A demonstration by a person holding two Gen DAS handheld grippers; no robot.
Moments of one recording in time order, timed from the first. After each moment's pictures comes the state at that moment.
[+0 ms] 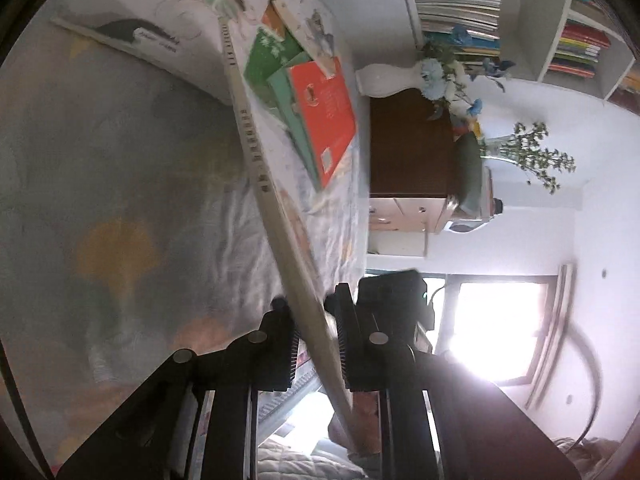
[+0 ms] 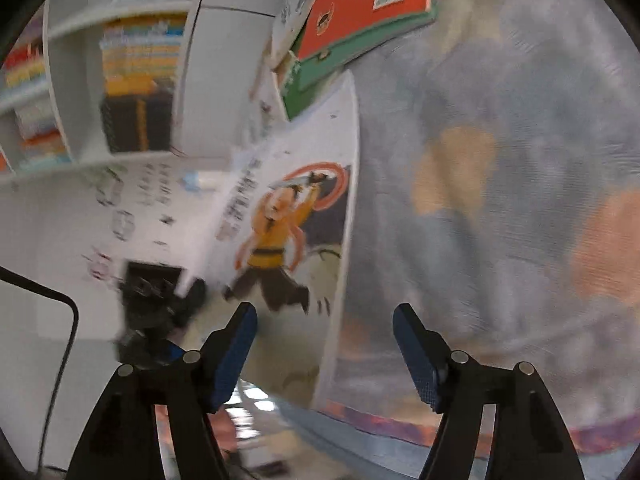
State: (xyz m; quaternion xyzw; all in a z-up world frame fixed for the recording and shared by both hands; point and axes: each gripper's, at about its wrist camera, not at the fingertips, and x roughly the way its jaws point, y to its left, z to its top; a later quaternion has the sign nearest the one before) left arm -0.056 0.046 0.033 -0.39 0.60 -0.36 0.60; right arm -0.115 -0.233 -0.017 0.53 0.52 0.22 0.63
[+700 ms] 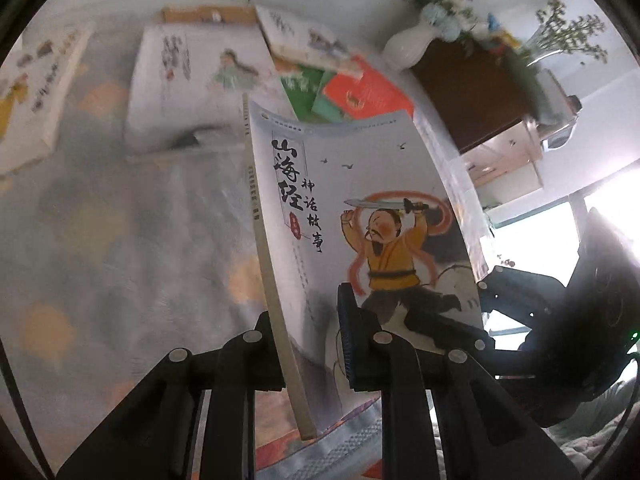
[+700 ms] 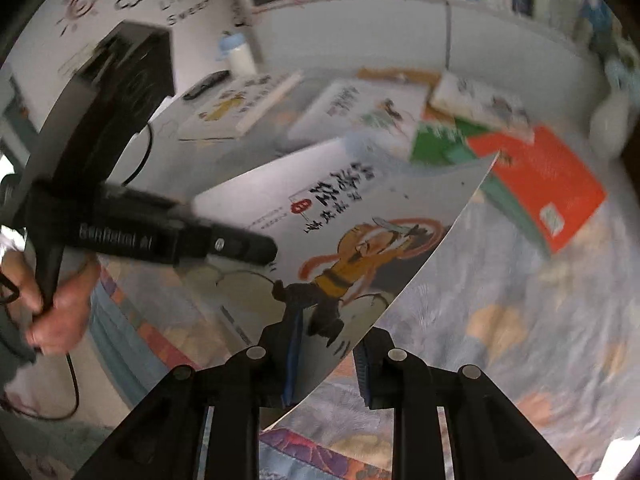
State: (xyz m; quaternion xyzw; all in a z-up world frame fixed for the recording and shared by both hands) left arm -0.072 0.081 0.087 -0.10 0.58 -0.31 0.75; right arm -0.142 -0.086 0.111 -0.03 0.50 0.23 0.83
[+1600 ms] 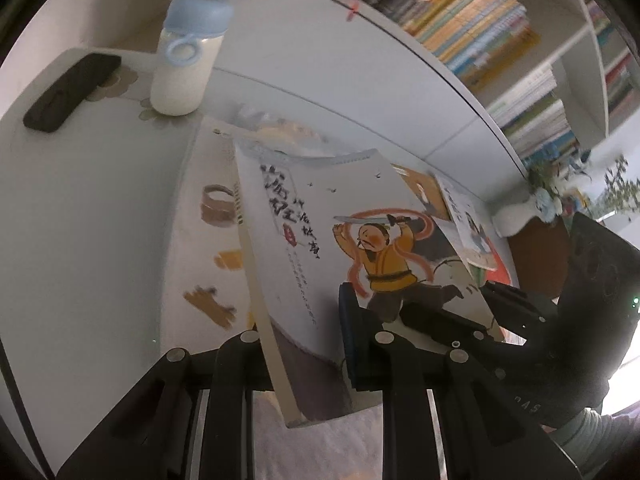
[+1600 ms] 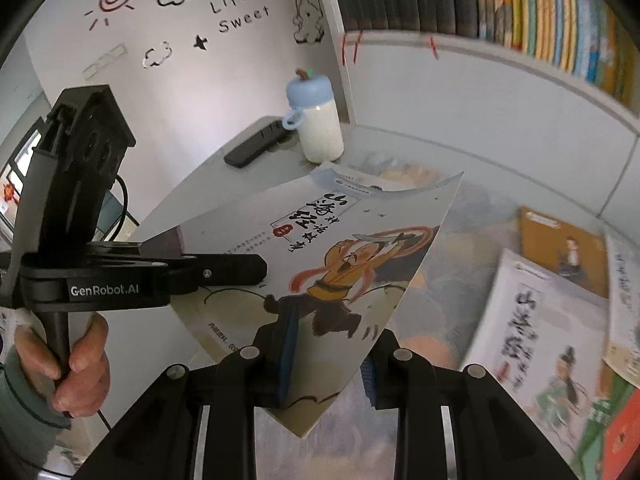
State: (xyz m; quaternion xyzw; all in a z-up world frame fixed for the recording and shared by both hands) left arm 0.105 0.330 0.074 -0.21 0.50 -0.17 0.82; right arm 0.103 0.160 0.106 -0.02 0.47 0.32 0.82
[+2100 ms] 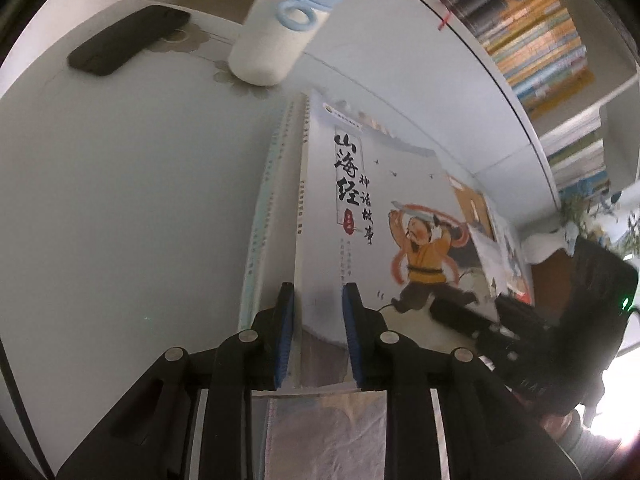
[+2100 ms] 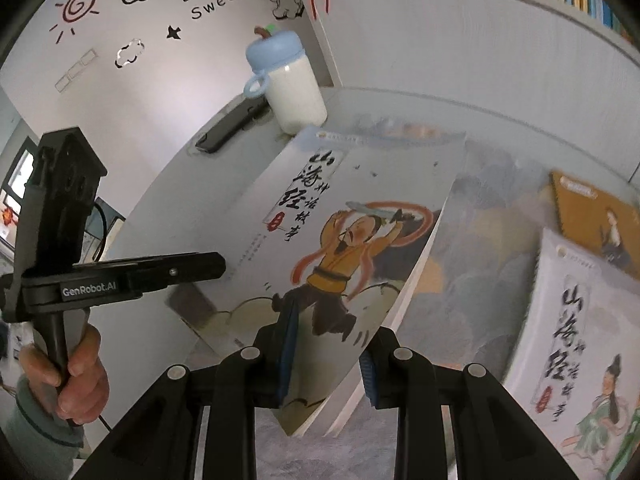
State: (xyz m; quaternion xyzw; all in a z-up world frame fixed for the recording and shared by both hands) left arm 0.103 0.375 0.037 -0.25 0.52 -0.11 0.81; right arm 0.132 0.174 0.061 0.00 0.52 0.31 0.80
